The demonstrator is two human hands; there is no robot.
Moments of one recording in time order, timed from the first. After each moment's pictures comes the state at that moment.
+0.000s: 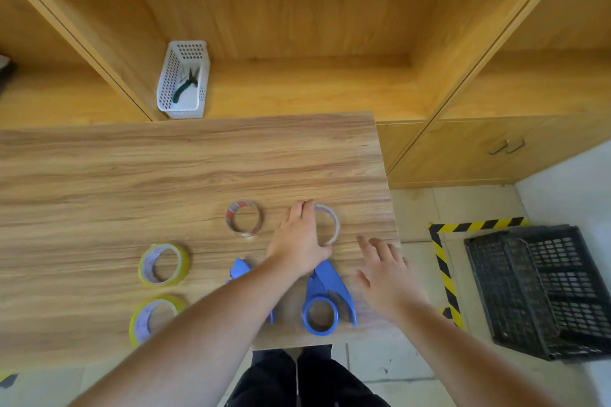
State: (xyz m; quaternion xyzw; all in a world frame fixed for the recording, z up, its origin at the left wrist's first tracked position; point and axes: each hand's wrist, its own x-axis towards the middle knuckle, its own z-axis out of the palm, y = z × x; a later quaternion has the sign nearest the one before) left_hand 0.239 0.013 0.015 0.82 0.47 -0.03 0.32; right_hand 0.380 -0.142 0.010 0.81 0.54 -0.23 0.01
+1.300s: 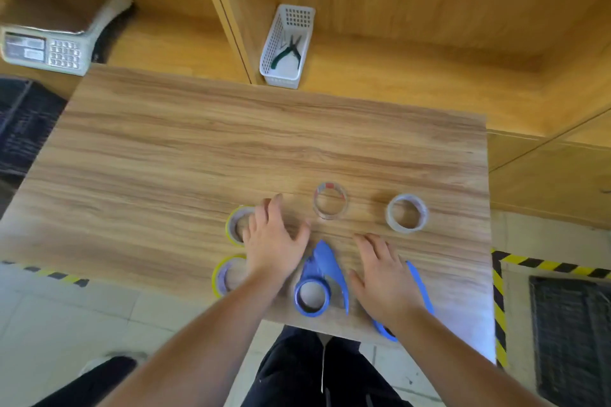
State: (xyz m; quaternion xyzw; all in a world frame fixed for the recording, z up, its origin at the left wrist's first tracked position) left_hand 0.044 0.041 -0.015 0.65 0.72 0.11 0.22; right_hand 0.233 -0.058 0.015 0.74 0.61 -0.30 0.00
